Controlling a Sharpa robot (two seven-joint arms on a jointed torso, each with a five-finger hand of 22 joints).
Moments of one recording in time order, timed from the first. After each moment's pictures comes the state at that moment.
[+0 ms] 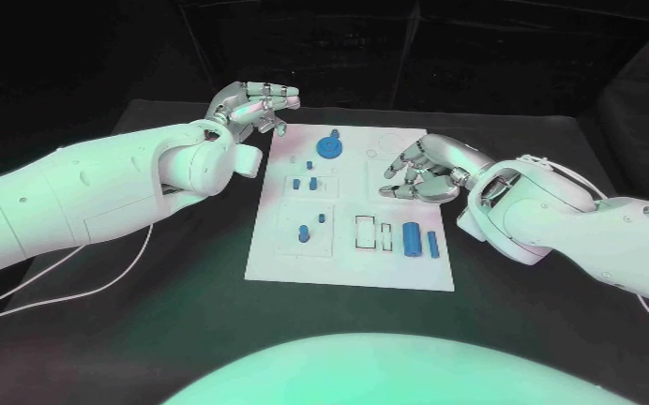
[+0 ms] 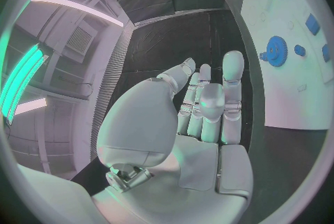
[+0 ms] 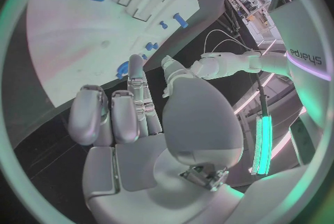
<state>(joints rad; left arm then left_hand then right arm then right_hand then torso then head) 1.20 -0.80 -0.07 1.40 -0.01 -0.34 0.35 1.33 -0.06 0.38 -0.08 0.05 0.96 0.19 0.17 0.09 1.12 0.10 0.24 0.14 1.35 0.01 1.23 0.86 0.15 1.22 0.11 0.71 0.95 1.12 -0.97 -0.04 1.81 -1.30 -0.39 -0.25 1.25 -0.16 0.11 0.23 0.22 1.02 0.12 0.16 0.09 1.37 0.03 0.43 0.28 1.47 -0.04 1.34 1.17 0.10 1.43 0.07 1.37 1.13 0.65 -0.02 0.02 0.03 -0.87</state>
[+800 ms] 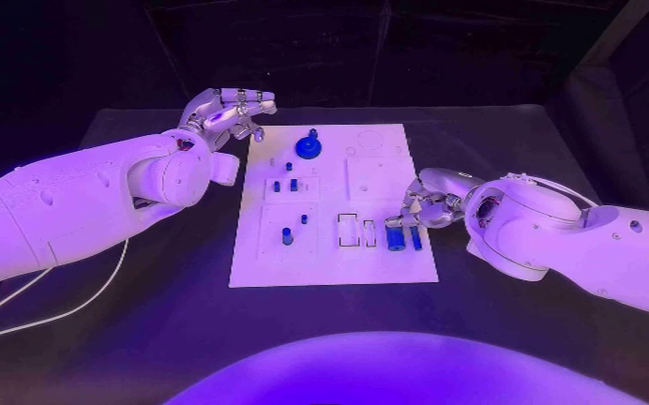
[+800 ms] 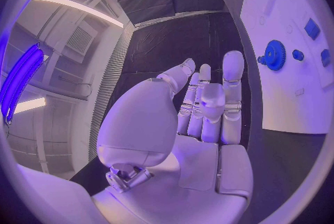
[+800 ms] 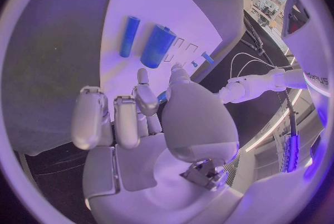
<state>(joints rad) 1.20 -0.81 -0.08 1.41 -0.01 -0.33 0.34 1.33 -0.06 0.38 -0.08 0.05 0.96 0.19 0.17 0.09 1.12 0.10 0.24 0.14 1.35 0.01 1.23 0.86 0.15 1.22 0.11 0.71 0.95 1.05 -1.05 -0.05 1.88 -1.42 -0.23 -0.55 1.19 -0.06 -0.17 0.29 0.21 0.97 0.10 0.39 0.17 1.35 0.01 1.19 1.14 1.47 -0.06 1.43 1.30 0.08 1.44 0.05 1.40 1.19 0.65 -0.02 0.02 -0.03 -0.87</state>
